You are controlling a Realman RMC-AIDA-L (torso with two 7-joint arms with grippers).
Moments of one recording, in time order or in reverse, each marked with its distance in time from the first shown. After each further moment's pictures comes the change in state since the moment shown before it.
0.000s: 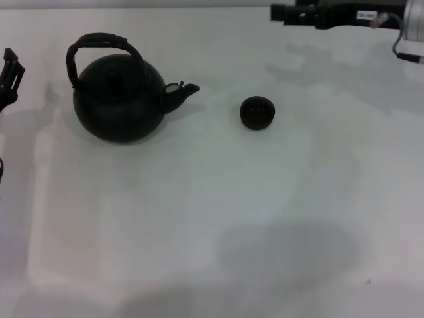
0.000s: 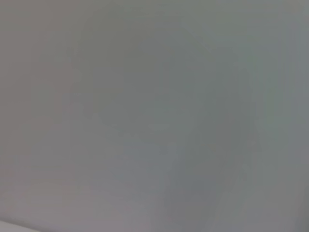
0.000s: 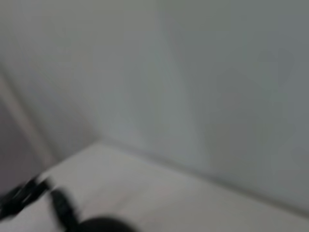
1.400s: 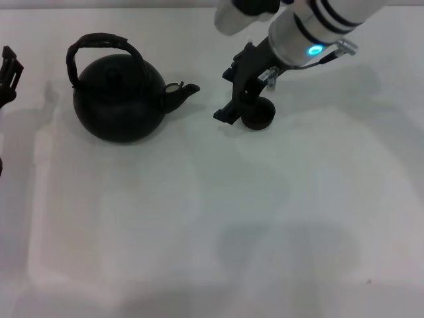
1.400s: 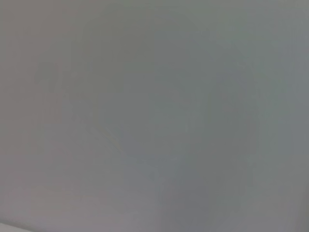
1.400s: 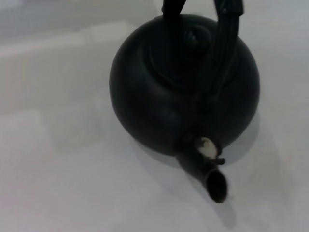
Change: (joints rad) left arm -0.003 0.000 -0.002 0.002 -0.002 0.002 0.000; right arm 0.308 0.104 -0.515 -0.201 -0.662 0.037 0.424
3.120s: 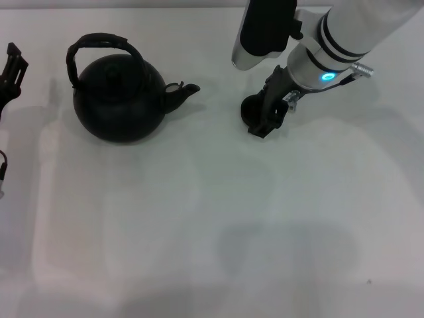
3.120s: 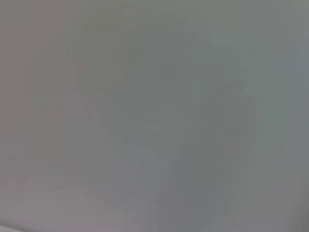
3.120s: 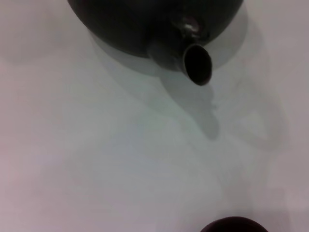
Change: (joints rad) left arm -0.011 -0.002 0.000 -0.010 -0.002 0.000 0.000; right arm 0.036 -0.005 -0.160 0.190 -0.002 0.132 0.064
